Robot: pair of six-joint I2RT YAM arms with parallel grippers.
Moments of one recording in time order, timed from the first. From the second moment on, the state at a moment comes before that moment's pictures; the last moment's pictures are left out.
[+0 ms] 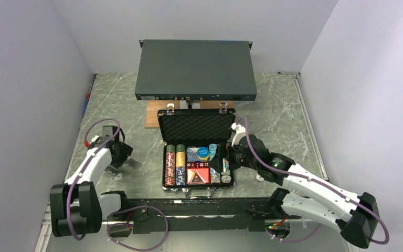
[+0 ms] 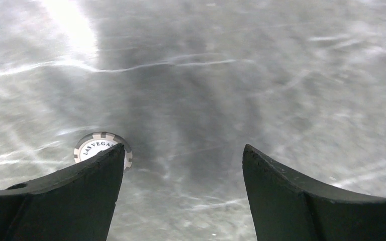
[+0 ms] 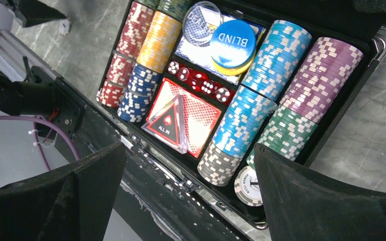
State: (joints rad) left arm 0.08 1.17 0.57 -0.69 -0.27 -1.03; right arm 0.86 0.84 0.60 -0.35 -0.06 0.59
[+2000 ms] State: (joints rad) left arm 0.18 1.41 0.72 -0.79 -0.12 -1.00; right arm 0.75 0.88 0.48 -0.17 -0.22 0.58
